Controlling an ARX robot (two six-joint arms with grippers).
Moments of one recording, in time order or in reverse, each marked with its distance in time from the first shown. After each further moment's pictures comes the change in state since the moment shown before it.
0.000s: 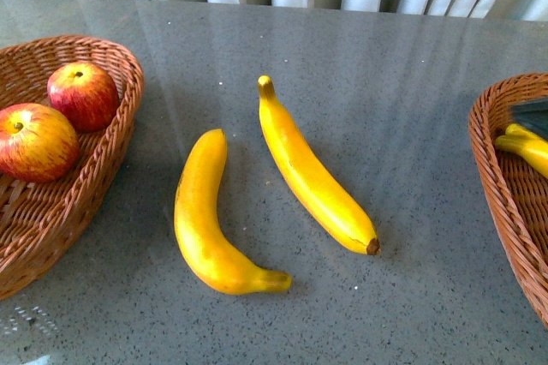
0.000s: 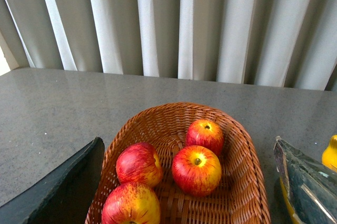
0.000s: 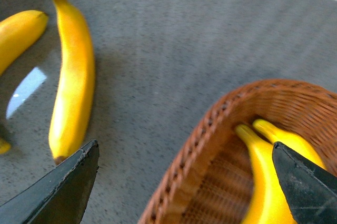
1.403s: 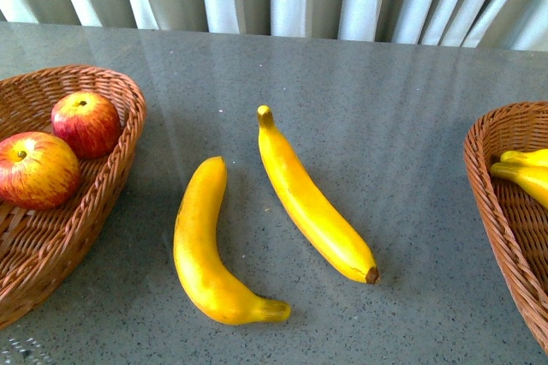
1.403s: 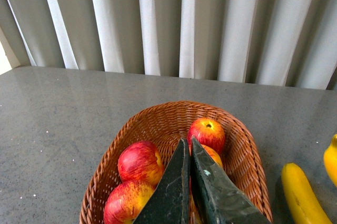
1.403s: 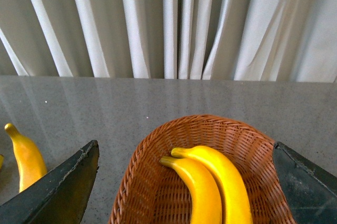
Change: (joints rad) left arm 0.000 0.001 0.000 0.000 0.000 0.000; right arm -0.245 -1.224 -0.567 -0.021 0.100 0.286
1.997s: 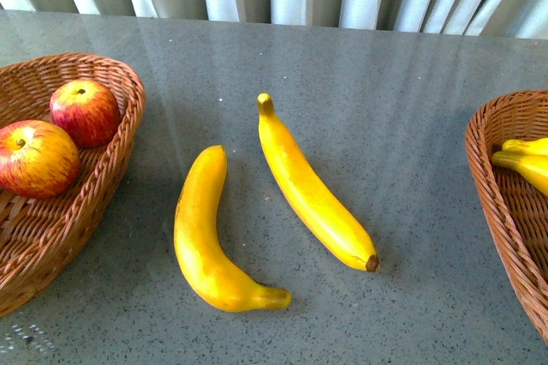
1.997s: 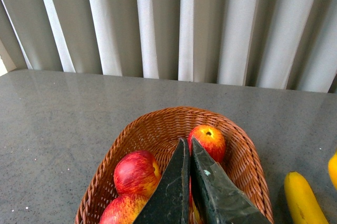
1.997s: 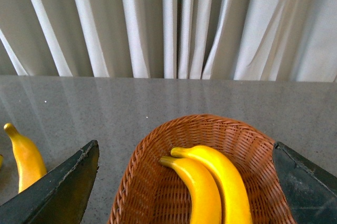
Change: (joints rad) left arm 0.001 0.254 0.000 0.272 0.001 0.000; right arm 0.000 0.000 0.000 0.000 0.000 0.000
